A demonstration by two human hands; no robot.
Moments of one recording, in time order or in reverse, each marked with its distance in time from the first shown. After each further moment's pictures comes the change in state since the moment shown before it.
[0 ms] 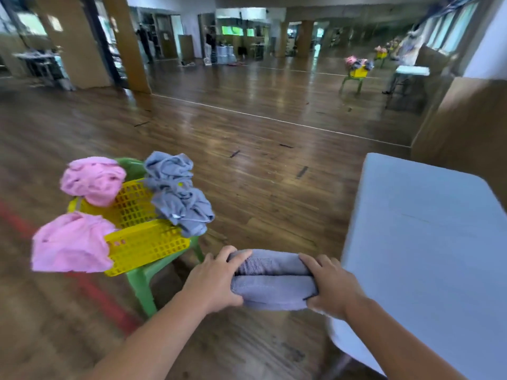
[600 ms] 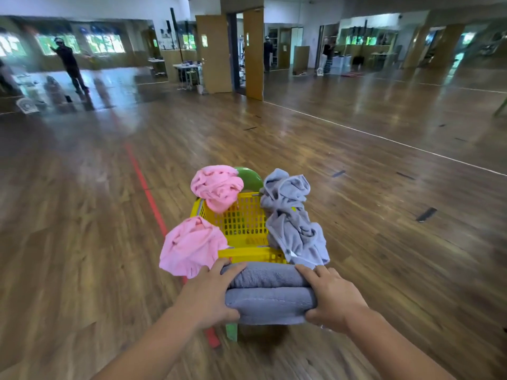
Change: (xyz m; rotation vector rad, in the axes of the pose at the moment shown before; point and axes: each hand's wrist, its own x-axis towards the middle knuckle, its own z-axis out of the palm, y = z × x) left_hand -0.046 -0.293 -0.055 -0.033 0.069 -0.435; right_hand 0.249 -0.270 0.020 -0.014 -0.097 -0.460
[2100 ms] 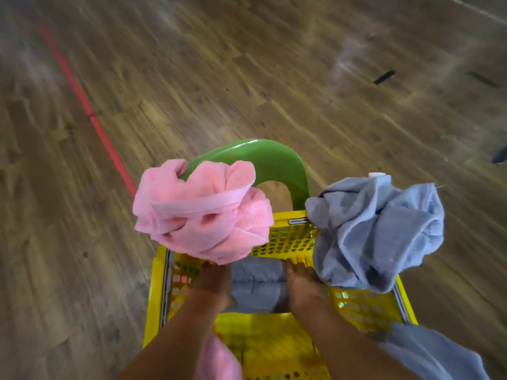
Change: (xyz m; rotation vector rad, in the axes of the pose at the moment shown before) left_hand 0.518 -0.290 0.191 -0.013 -0.555 -0.264; right_hand 0.592 0.015 0.201 -0.046 -0.423 0.320
